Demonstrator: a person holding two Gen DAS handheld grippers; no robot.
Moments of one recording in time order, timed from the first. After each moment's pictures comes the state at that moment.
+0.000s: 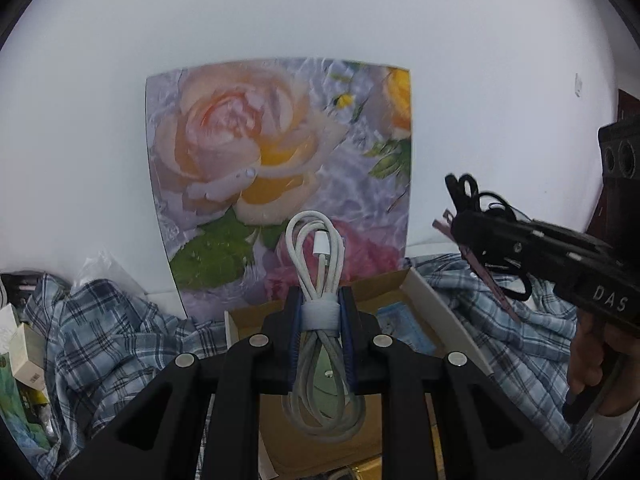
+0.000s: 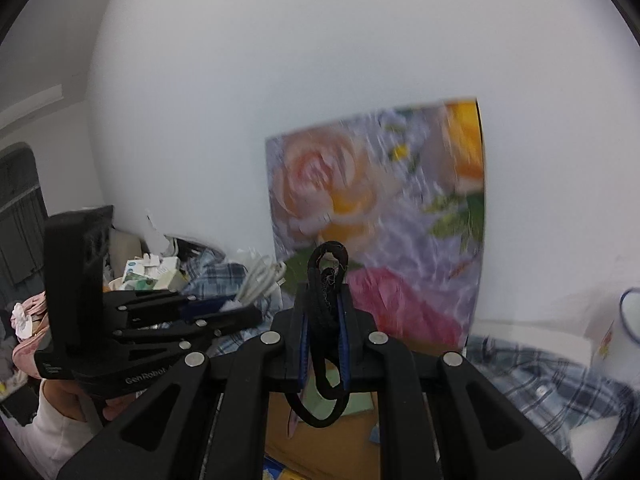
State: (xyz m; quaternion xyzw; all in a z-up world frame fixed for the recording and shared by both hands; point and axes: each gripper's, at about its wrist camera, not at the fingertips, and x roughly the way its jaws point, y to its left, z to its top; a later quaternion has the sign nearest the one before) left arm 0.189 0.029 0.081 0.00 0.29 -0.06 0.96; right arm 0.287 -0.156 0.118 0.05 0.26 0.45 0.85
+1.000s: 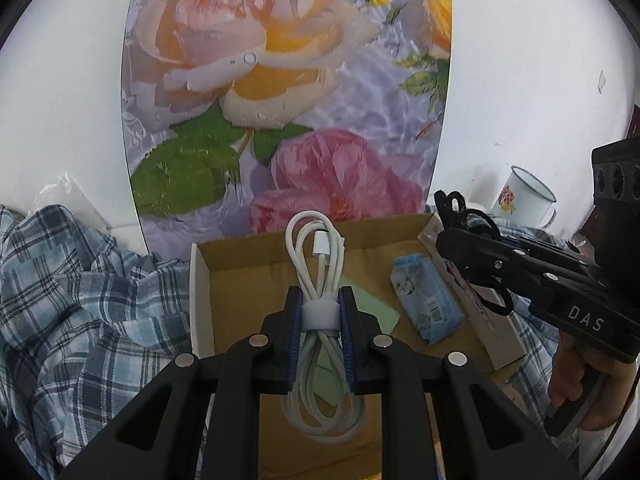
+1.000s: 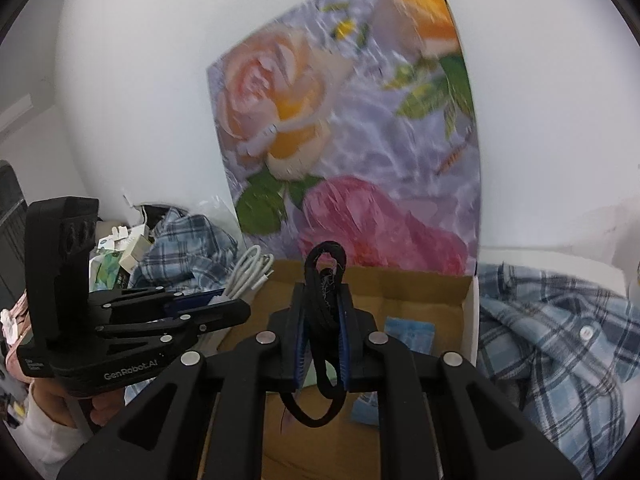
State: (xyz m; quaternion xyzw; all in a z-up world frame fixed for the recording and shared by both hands) left arm 0.225 0.040 0.011 -0.04 0.37 -0.06 0.93; right arm 0.320 -0.140 0.037 0.06 0.35 0.43 0.83
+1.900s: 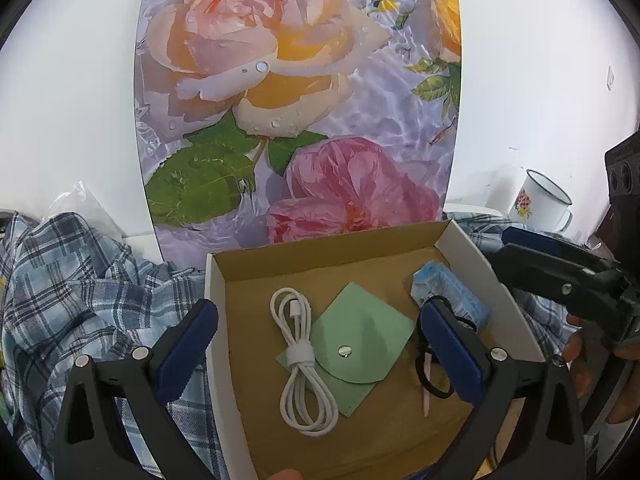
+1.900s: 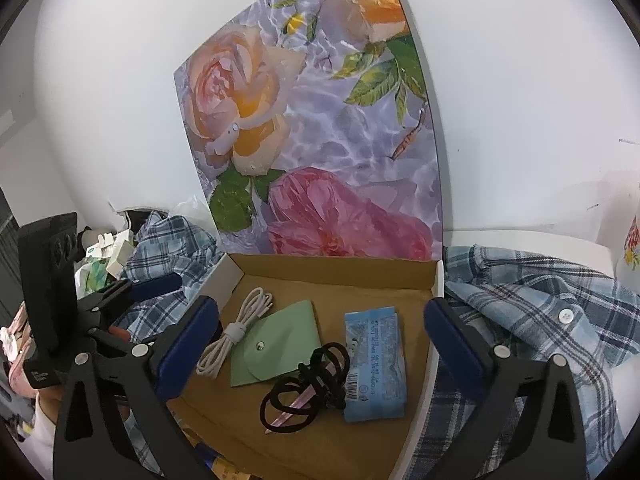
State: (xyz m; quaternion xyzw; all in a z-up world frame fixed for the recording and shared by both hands) left arm 0.227 0.040 0.014 -0.03 0.35 -0.03 0.94; right arm 0.331 -0.159 0.033 0.07 0.37 0.40 0.84
